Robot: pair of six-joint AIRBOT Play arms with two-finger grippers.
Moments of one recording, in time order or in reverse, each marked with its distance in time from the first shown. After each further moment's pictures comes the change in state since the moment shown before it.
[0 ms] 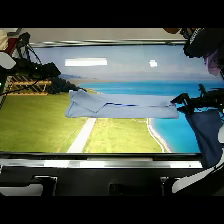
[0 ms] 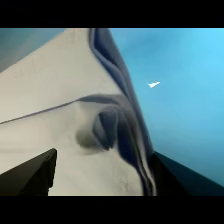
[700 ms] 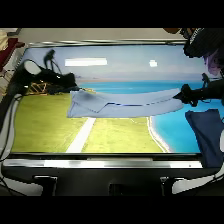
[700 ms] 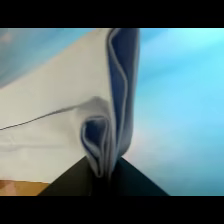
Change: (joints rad) left arm -0.107 -0.175 -0.044 -0.215 0.019 -0.035; right arm 0.068 0.196 0.000 -0.047 0.017 0.139
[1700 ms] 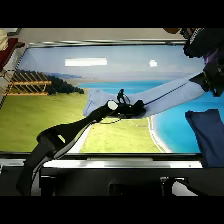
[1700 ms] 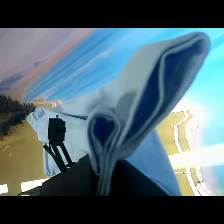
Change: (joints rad) left arm -0.637 -0.451 0.126 -0.729 0.556 -0.099; right arm 0.000 0.432 0.000 0.002 -0.089 0.250
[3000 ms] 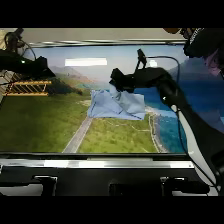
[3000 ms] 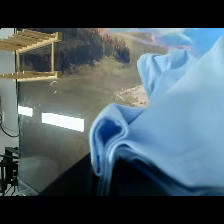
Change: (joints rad) left arm 0.797 0.634 0.122 0.752 -0.980 0.053; right arm 0.820 -0.266 0.000 0.044 0.576 0.129
